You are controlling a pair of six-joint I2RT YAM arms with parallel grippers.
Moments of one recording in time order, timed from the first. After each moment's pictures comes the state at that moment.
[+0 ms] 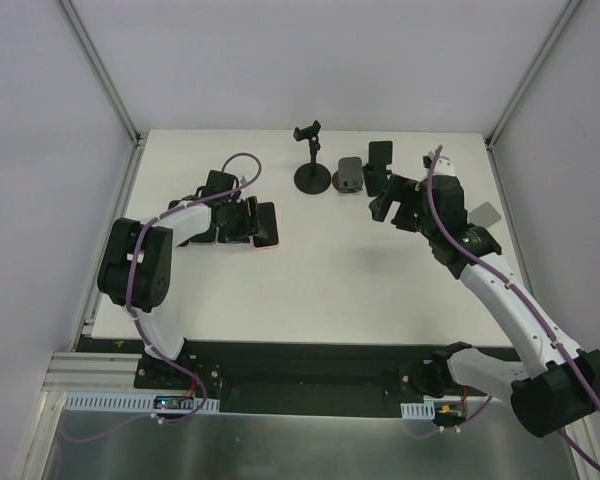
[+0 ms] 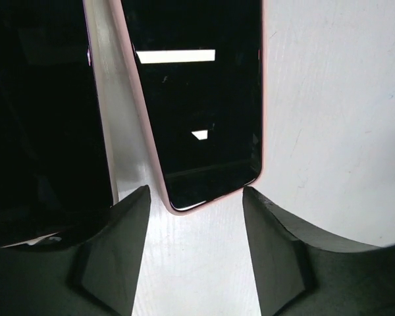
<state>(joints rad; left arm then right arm) -0.25 1.77 1.06 -0.32 0.35 -0.47 0.41 1.09 1.00 -0.41 0.10 0.51</state>
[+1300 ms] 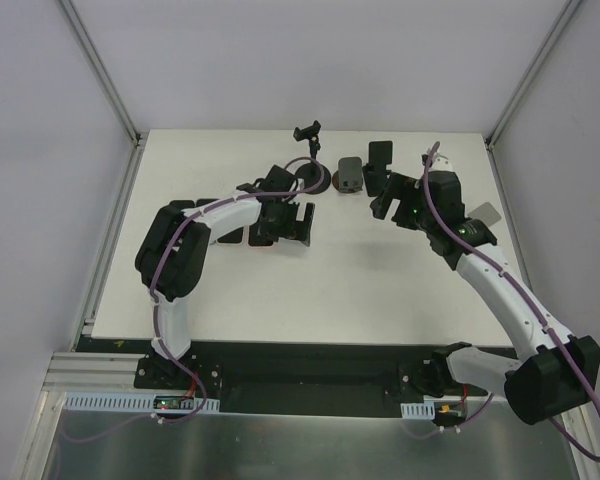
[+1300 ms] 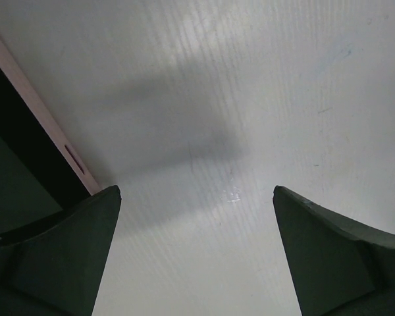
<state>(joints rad) -0.54 1.95 1.37 -0.50 0.20 -0.36 0.36 1.16 1.01 -0.41 0.06 0.50</state>
